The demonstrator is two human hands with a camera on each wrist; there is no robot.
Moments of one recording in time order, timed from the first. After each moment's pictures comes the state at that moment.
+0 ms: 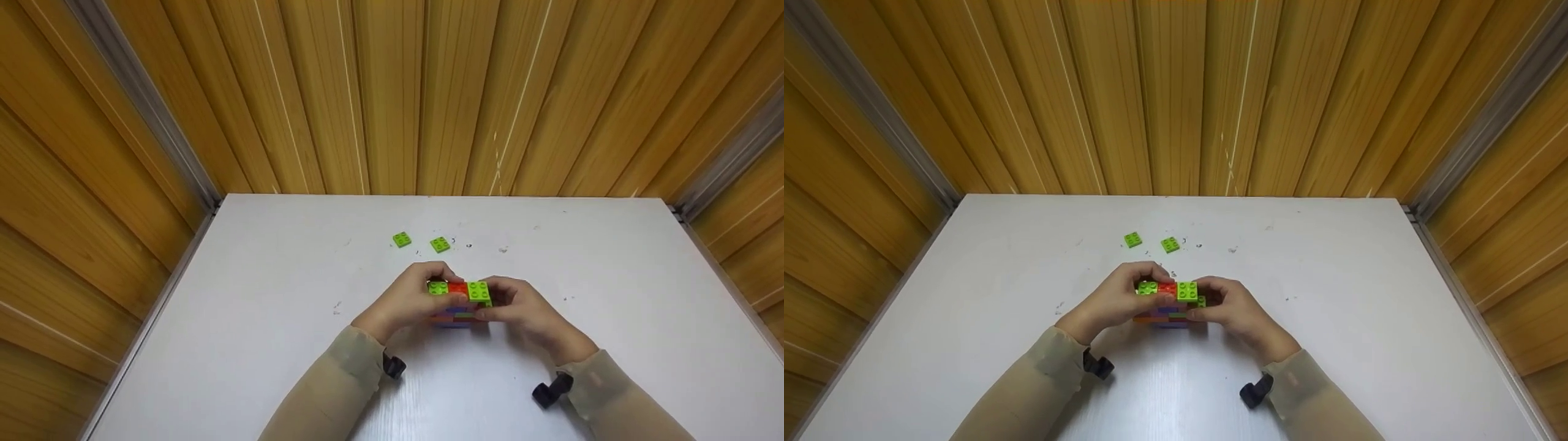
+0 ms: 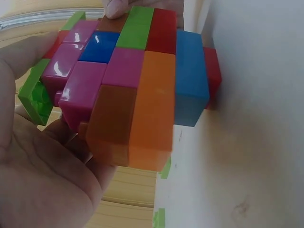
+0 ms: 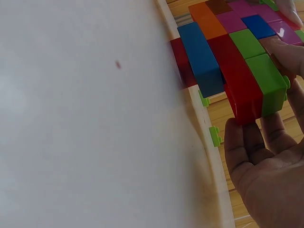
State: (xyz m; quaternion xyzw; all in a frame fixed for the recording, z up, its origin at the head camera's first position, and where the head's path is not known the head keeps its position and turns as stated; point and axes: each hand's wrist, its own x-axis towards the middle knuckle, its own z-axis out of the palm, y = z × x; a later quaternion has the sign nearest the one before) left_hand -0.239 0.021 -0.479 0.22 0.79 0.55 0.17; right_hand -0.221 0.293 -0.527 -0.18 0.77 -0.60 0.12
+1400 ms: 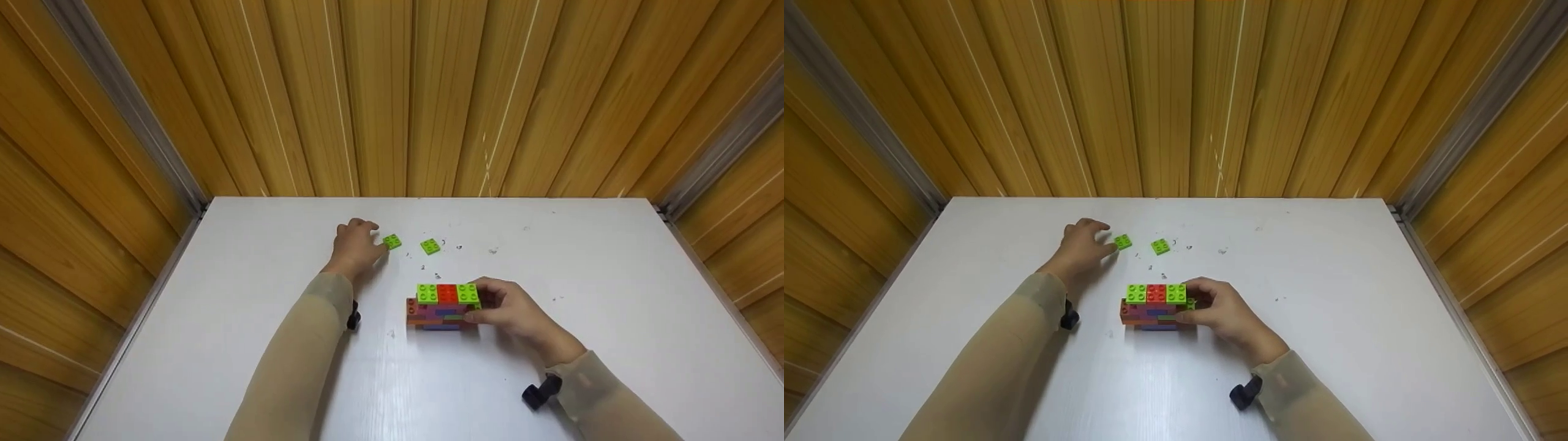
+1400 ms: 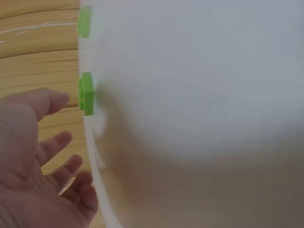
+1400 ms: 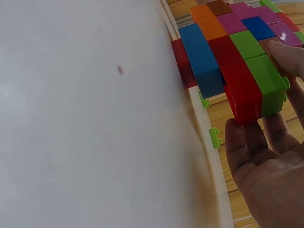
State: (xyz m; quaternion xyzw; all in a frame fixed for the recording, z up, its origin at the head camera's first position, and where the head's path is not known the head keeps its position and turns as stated) left_hand -0.356 -0.032 -0.503 0.03 0.95 0.32 0.05; right_hand -0.217 0.293 -0.524 -0.18 0.78 -0.59 0.11
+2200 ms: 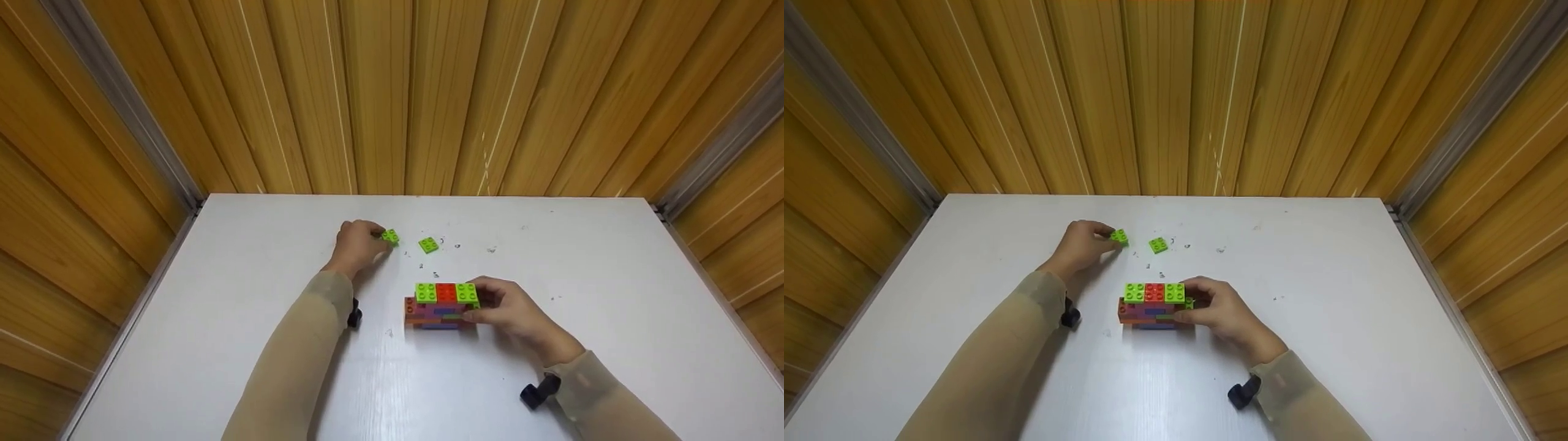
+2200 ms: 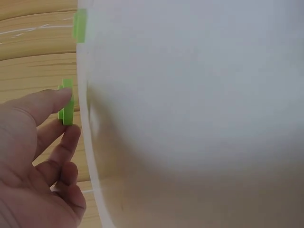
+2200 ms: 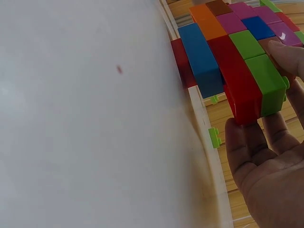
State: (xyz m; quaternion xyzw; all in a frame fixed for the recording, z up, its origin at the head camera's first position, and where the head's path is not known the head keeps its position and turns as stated) left_hand -0.354 -0.024 -0.501 0.00 0.91 0.41 0.06; right_hand -0.213 0.294 -0.520 -0.18 0.78 -0.59 0.11
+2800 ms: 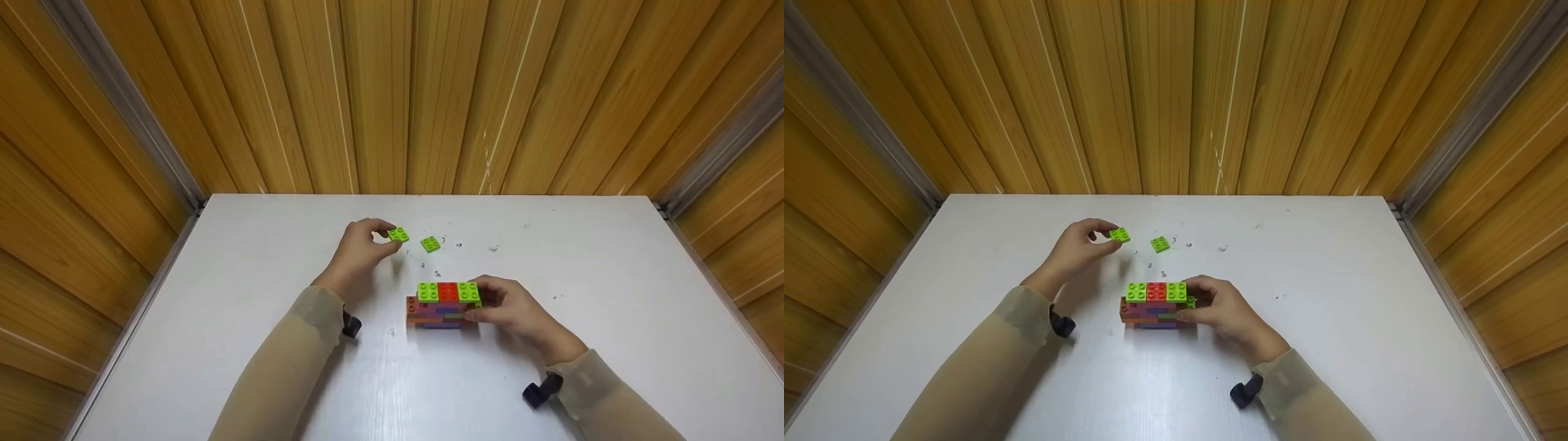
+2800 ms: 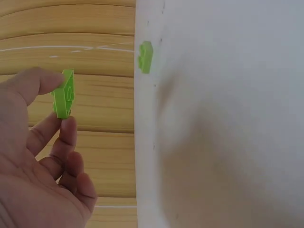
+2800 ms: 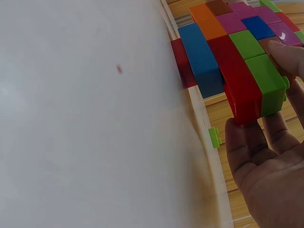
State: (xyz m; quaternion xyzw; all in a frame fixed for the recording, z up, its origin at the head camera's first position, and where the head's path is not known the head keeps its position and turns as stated) left_hand -0.316 -0.032 -0.479 0.10 0.86 0.50 0.04; right_hand -0.213 0.294 -0.520 -0.17 0.80 -0.57 0.10
